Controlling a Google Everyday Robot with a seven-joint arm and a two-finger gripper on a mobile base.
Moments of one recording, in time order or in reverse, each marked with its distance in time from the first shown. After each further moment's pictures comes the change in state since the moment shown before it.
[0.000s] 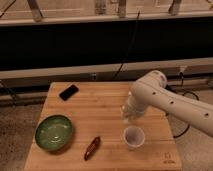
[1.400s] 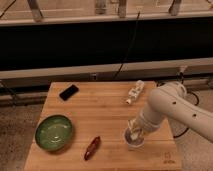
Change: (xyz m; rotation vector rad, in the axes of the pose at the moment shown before) arm -0.044 0.065 -0.010 -0.032 -0.131 0.038
